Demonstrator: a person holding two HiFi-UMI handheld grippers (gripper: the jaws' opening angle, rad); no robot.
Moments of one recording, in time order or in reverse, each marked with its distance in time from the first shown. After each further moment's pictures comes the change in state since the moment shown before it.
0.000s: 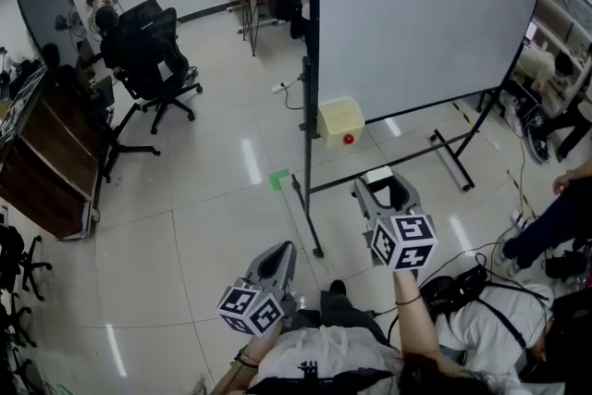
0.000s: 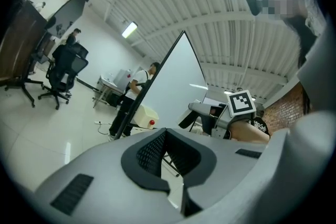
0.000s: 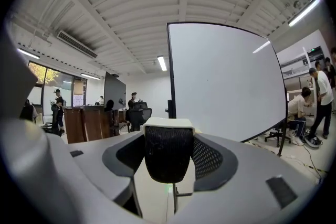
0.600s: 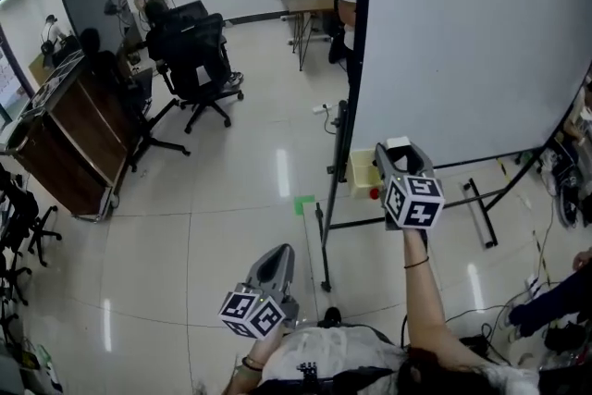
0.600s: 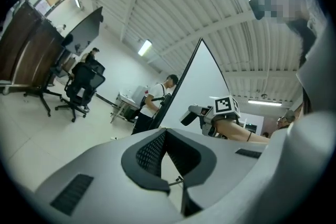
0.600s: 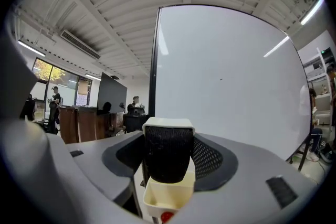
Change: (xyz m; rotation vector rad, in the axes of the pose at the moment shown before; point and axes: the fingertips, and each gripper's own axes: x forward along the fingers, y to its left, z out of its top) left arm 0.078 0.058 0.057 -0.019 -0.190 0.228; right arm 0.208 -0.074 0.072 -0.065 -0.053 0.080
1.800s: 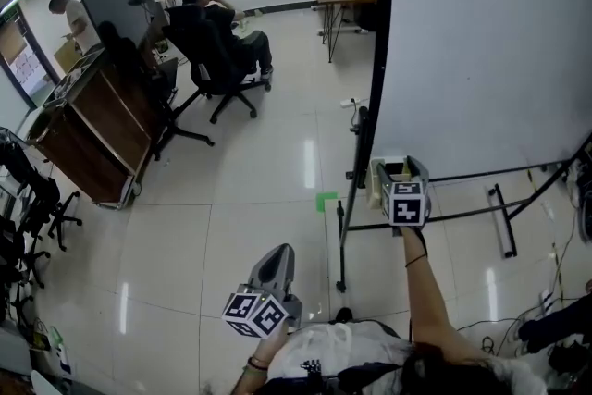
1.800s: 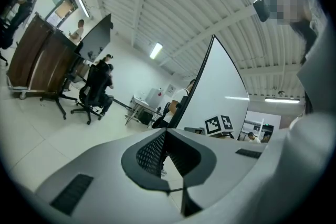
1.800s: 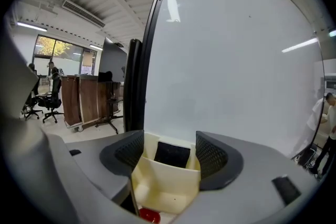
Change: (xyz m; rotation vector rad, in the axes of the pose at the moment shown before) left arm 0.013 0.035 0.009 -0.007 -0.029 0.156; right arm 0.080 -0.002 -0.113 -0.138 0.283 0.013
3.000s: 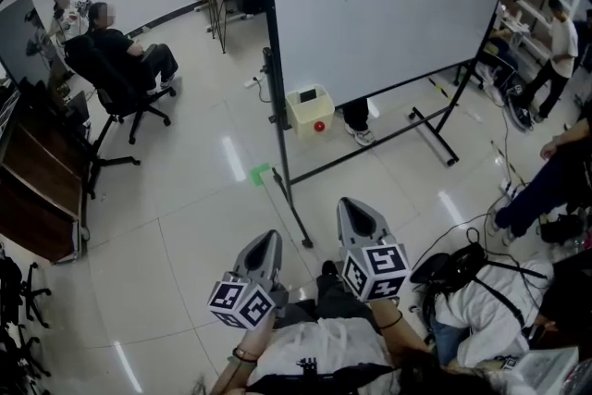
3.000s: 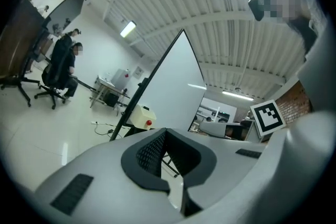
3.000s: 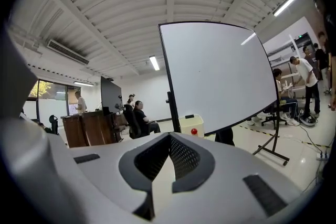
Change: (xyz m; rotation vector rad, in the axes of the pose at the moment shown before) left arm -0.108 -0.066 -0.052 0.038 0.213 -0.407; right arm -0.328 0.144 -0.066 0.343 -0.203 -0.101
